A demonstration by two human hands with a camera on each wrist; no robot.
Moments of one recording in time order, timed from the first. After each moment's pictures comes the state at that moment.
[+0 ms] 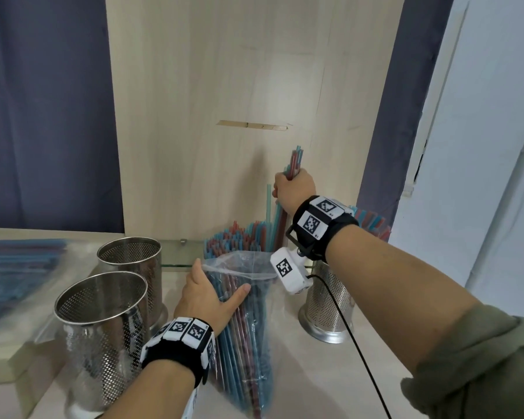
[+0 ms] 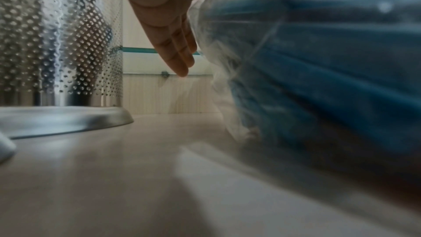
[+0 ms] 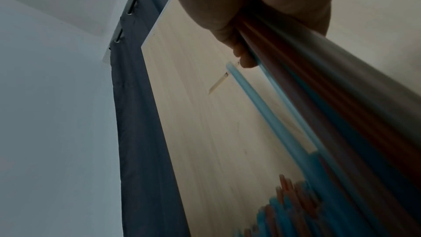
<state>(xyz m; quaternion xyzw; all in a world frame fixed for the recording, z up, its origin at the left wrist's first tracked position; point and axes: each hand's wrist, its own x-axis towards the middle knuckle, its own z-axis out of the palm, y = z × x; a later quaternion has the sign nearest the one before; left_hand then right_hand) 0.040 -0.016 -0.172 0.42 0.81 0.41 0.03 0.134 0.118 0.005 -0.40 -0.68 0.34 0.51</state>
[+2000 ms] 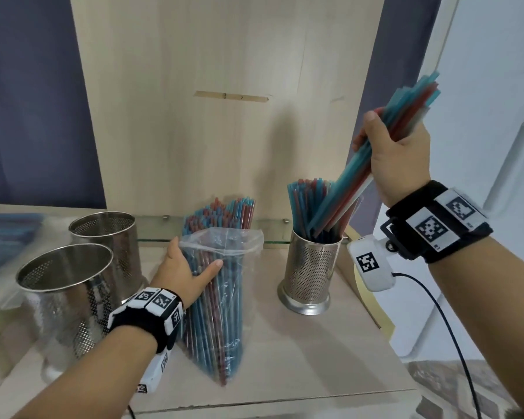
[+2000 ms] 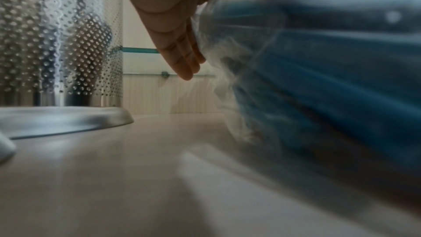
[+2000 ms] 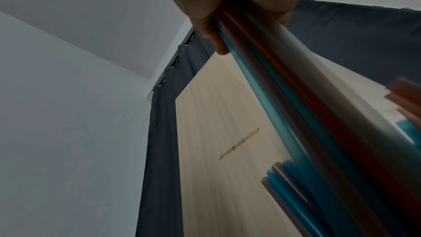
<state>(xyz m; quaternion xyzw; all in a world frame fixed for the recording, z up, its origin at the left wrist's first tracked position) 0.036 -0.010 -0.176 0.41 0.82 0.40 0.06 0.311 0.101 0.034 -0.17 -0.64 0.29 0.68</state>
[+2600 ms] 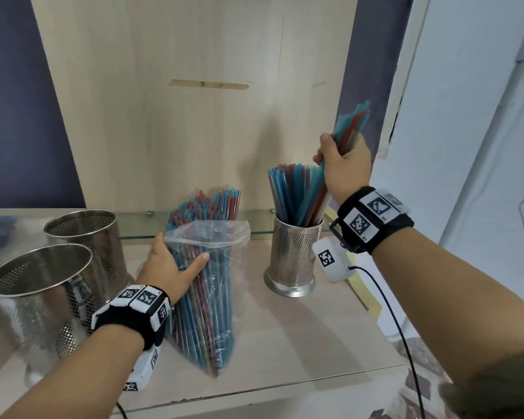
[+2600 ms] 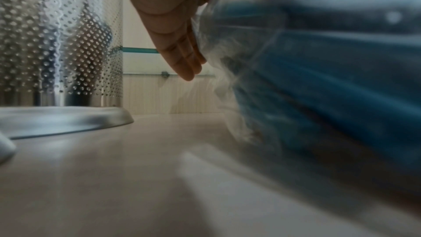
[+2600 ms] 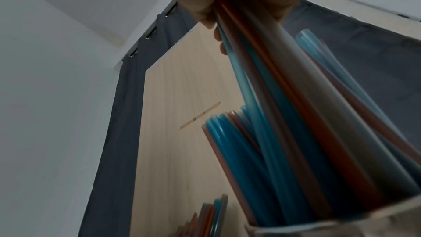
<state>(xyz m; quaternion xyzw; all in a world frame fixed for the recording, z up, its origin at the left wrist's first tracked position) 0.033 -0.007 -0.181 0.41 0.82 0.40 0.06 0.283 0.134 -0.011 -0.30 -0.62 0.29 0.66</state>
